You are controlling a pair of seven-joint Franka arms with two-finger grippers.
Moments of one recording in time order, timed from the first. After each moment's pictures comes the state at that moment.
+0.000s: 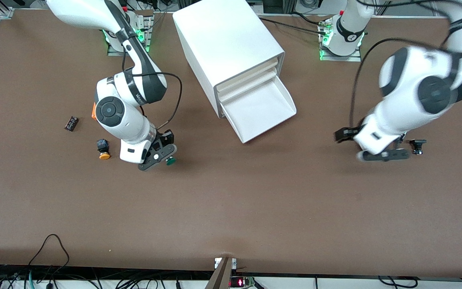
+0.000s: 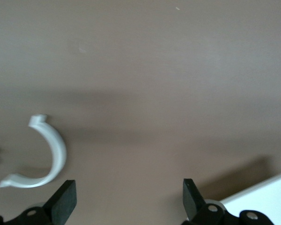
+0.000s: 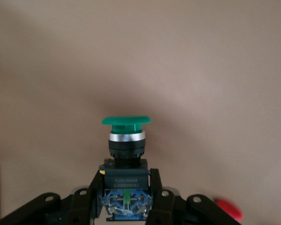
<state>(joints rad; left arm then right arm) -0.23 0.29 -0.03 -1.73 -0.03 1.94 -0.36 0.41 0.46 -0.02 -1.76 0.10 2.20 -0.15</state>
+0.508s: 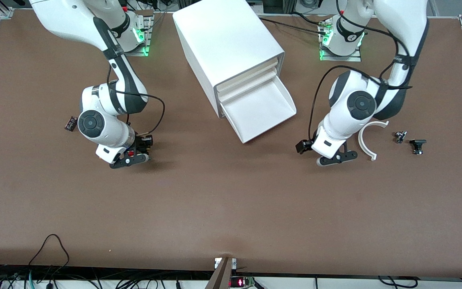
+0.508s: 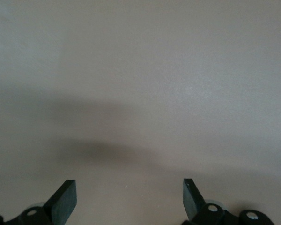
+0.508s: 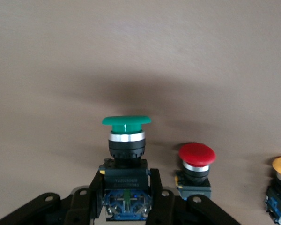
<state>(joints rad) -0.23 0.38 -0.13 -1.97 -0.03 2.41 -0.60 0.33 0.47 -0.06 -1.93 0.10 2.29 -0.01</state>
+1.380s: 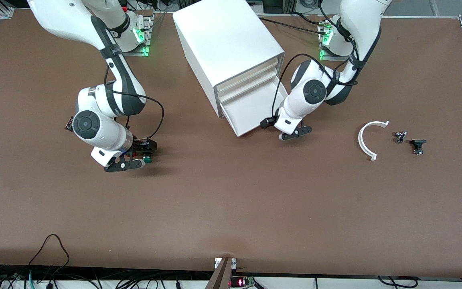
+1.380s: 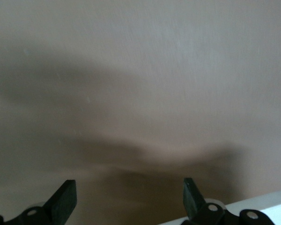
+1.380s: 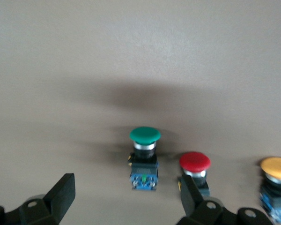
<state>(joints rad) -0.30 0.41 -0.31 -2.17 -0.25 2.55 -0.73 0.34 0.46 -0.06 -1.79 0.10 2.16 0.09</state>
